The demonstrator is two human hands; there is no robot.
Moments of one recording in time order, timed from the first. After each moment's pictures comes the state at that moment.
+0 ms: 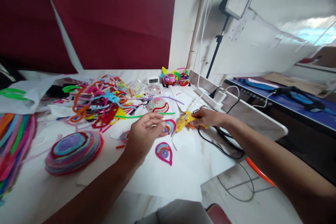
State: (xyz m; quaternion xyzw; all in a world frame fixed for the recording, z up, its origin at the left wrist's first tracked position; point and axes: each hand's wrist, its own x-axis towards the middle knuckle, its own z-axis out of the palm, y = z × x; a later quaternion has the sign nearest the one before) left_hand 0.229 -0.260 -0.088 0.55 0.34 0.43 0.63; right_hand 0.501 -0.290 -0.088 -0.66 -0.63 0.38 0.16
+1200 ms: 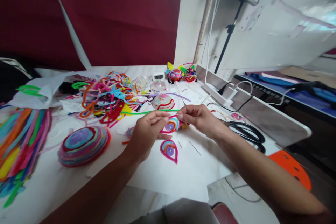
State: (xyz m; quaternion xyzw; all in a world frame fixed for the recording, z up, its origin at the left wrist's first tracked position) left_hand 0.229 -0.257 -0.083 0.53 0.38 0.38 0.65; right_hand 0.409 -0.298 -0.083 -0.52 -0.54 0.44 0.49
